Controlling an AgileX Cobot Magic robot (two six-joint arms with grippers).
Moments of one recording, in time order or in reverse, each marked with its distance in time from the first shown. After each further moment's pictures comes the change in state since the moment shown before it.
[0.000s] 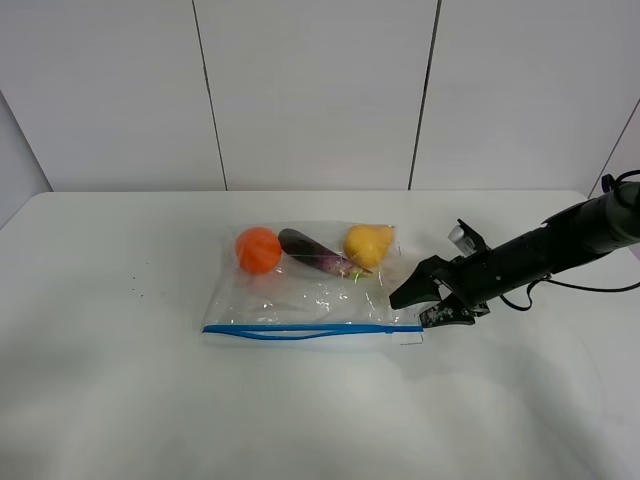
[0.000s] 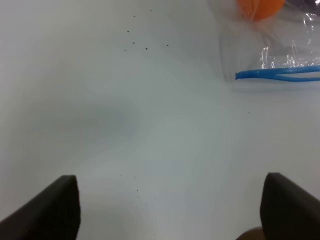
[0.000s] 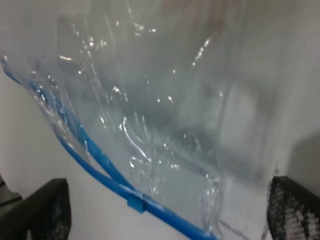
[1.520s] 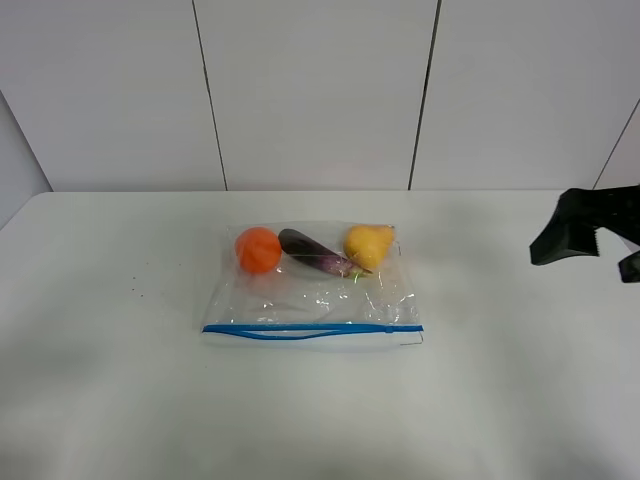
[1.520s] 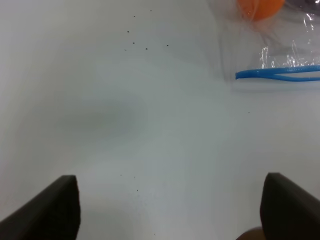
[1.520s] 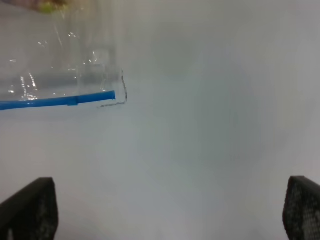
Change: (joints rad) left arm 0.000 0.000 0.000 0.000 0.000 0.000; right arm 0.034 -0.967 0.148 -0.900 0.027 1.037
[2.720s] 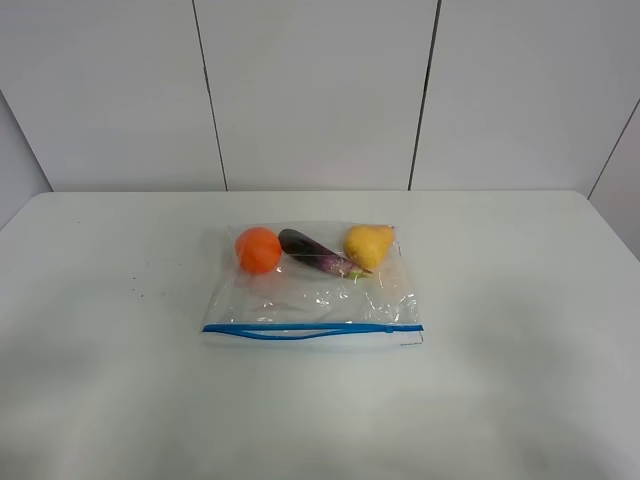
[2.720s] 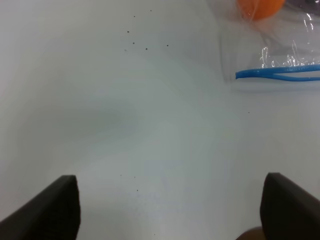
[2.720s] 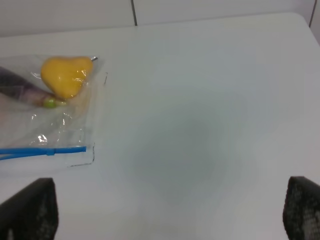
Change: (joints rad) left arm 0.000 0.000 0.000 0.000 0.000 0.000; right arm 0.000 -1.188 0.441 -0.196 0.030 0.053
